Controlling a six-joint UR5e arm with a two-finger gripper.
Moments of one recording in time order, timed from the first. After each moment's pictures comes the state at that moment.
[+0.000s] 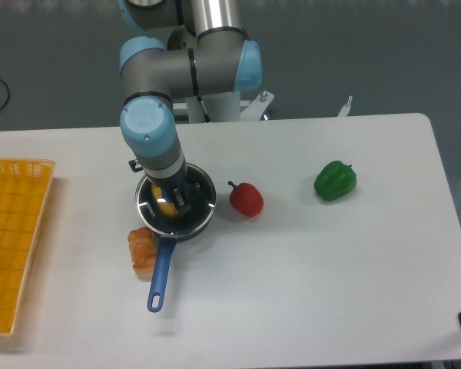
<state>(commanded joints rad) 2.20 -1.82 -1.73 -1.31 1.60 1.31</state>
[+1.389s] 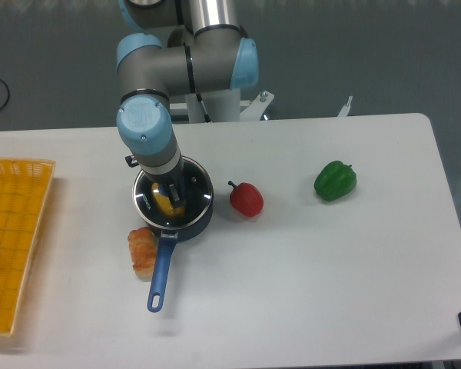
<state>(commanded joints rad) 2.19 -1.81 -1.74 -1.34 1.60 1.33</state>
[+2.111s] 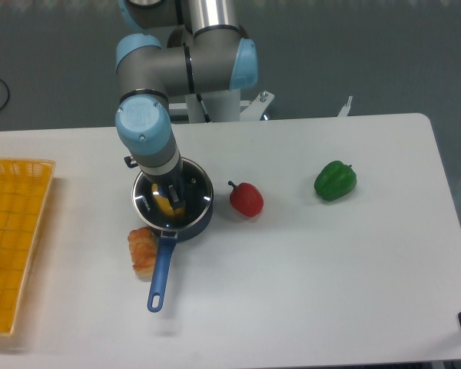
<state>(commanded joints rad) 2.19 -1.82 -1.74 -1.33 1.60 1.33</state>
